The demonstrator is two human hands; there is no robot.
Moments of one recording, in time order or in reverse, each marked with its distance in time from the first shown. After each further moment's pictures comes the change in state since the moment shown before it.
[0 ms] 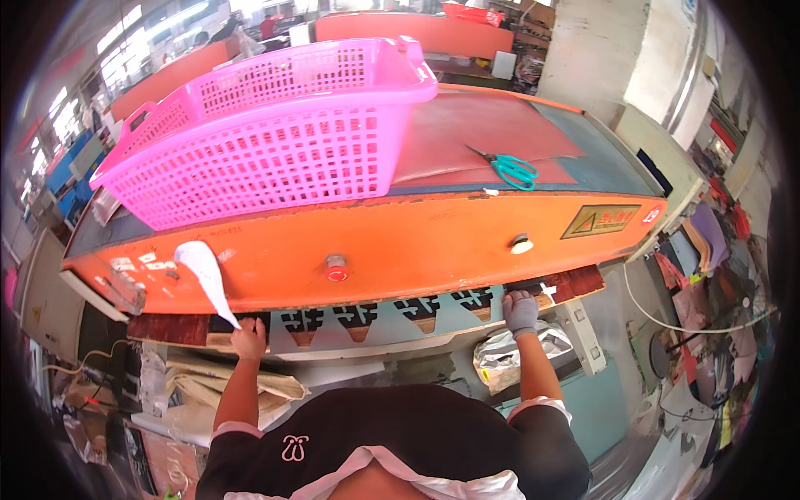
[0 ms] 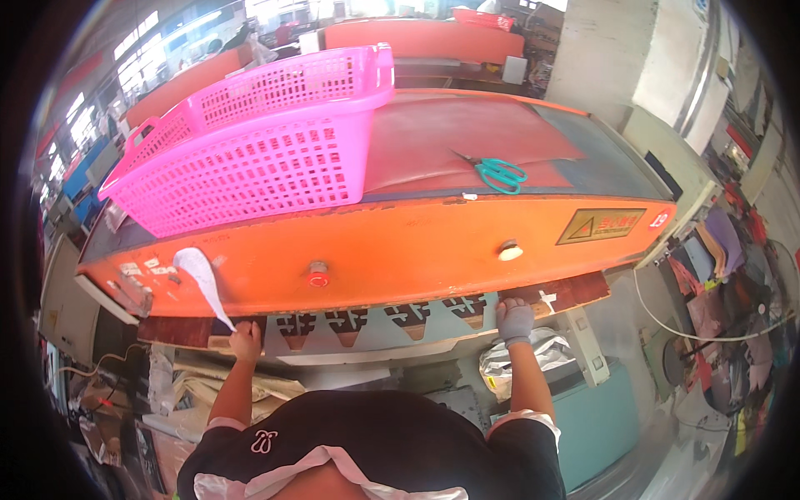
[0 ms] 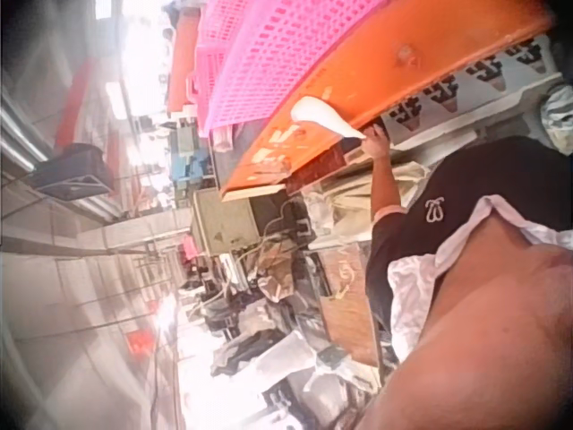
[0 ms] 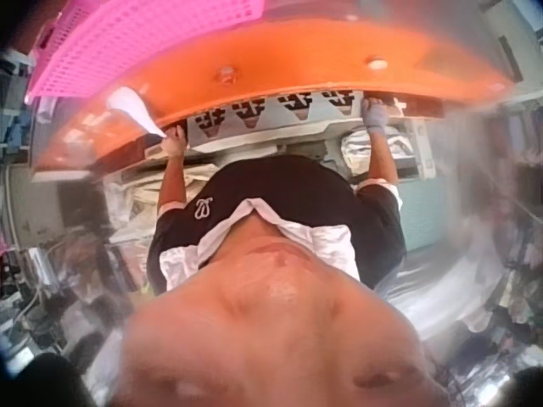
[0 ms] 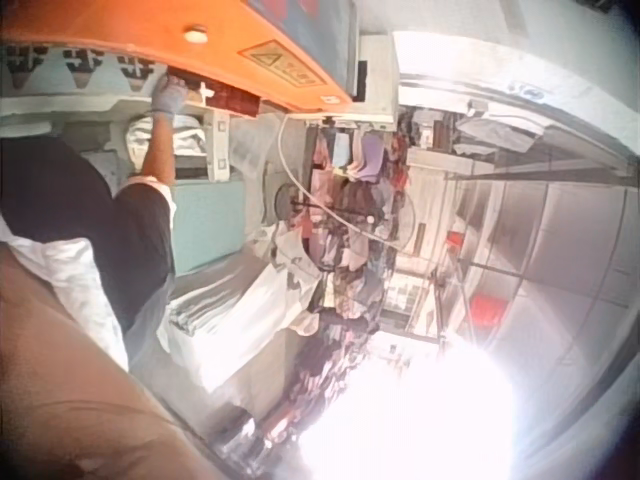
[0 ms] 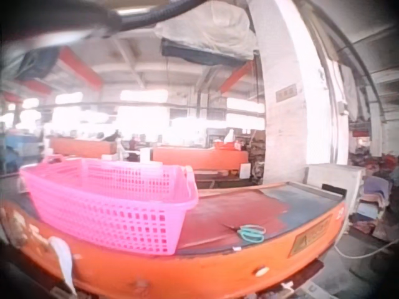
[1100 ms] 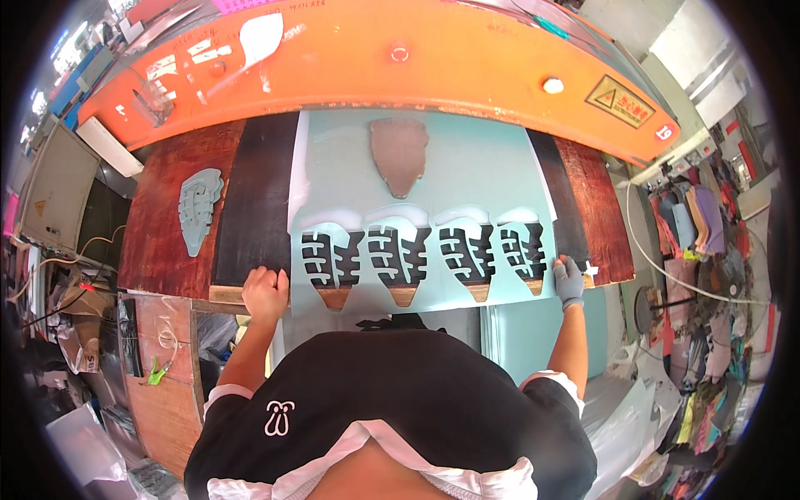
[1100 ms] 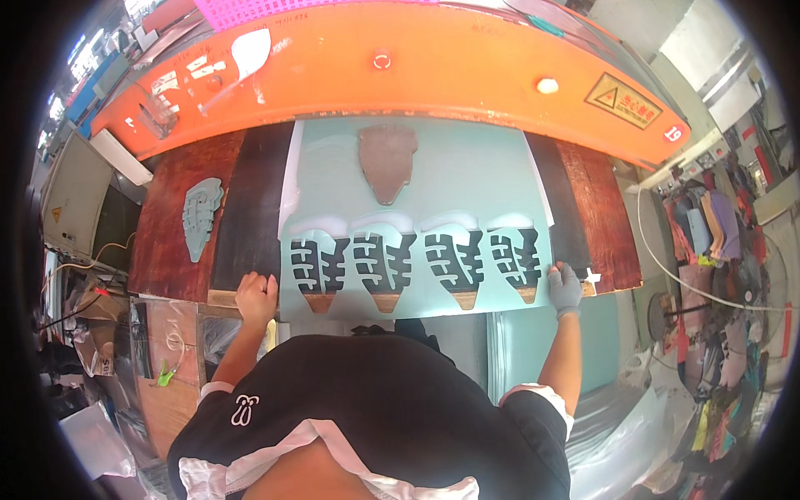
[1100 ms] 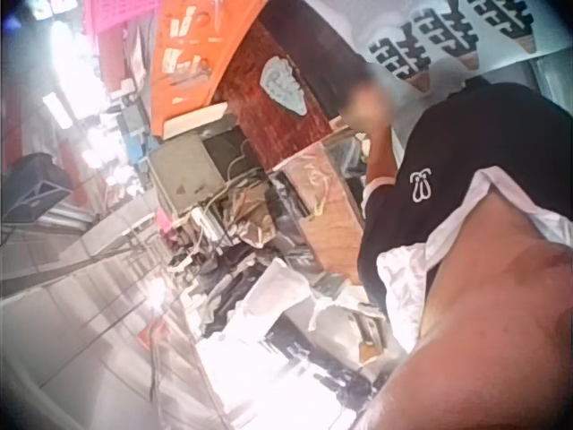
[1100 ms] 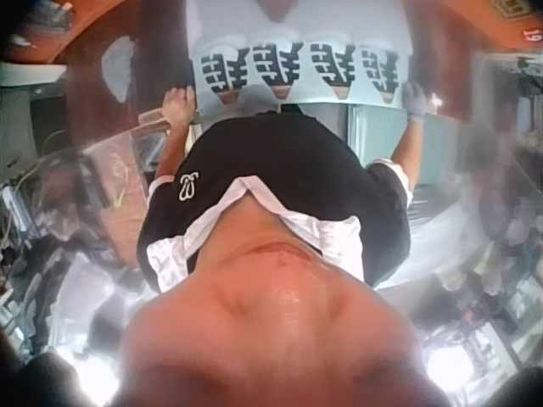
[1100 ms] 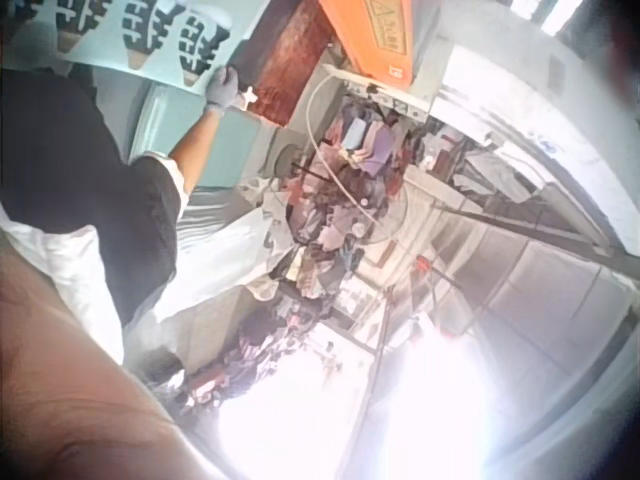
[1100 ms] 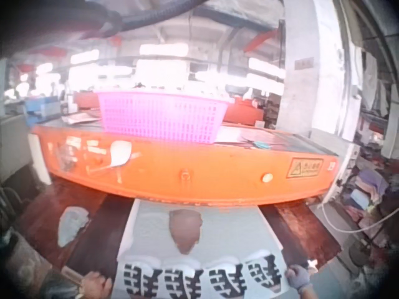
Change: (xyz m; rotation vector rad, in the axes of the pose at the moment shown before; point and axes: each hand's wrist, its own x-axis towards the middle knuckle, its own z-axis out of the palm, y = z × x) left_hand -0.250 0.009 -0.197 -0.104 -0.117 0.103; right_hand -0.250 0.022 -0.171 0.243 -0.300 0.463
